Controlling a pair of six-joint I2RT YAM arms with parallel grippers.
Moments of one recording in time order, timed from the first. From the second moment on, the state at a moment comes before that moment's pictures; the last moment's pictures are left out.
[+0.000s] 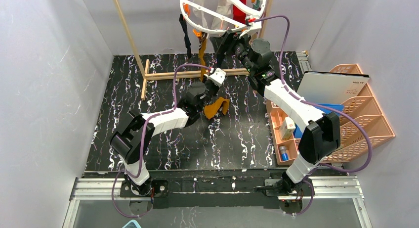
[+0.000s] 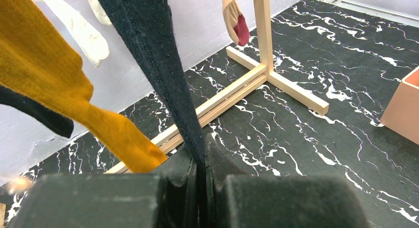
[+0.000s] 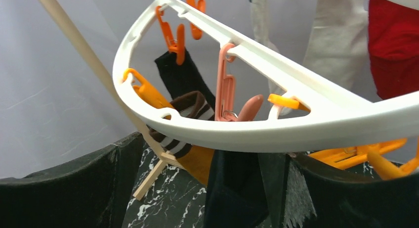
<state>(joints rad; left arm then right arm) -0.74 1.73 1.03 0.72 -0.21 0.30 0.56 1.65 1.50 0.35 -0.04 0.37</state>
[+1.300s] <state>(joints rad) -0.81 1.80 1.09 0.72 -0.23 0.35 0.54 1.65 1.54 0.25 0.12 0.24</state>
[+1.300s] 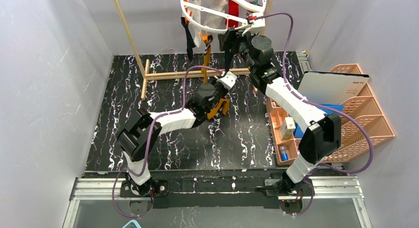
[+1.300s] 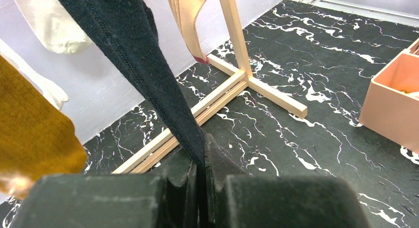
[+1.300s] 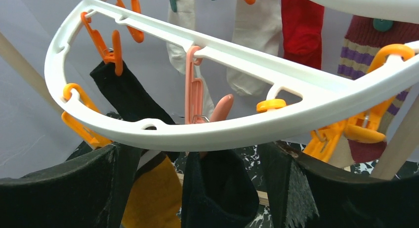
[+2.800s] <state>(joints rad) -0.84 1.83 1.12 0.72 -0.25 0.36 0.57 1.66 1.50 0.37 0.22 0.19</state>
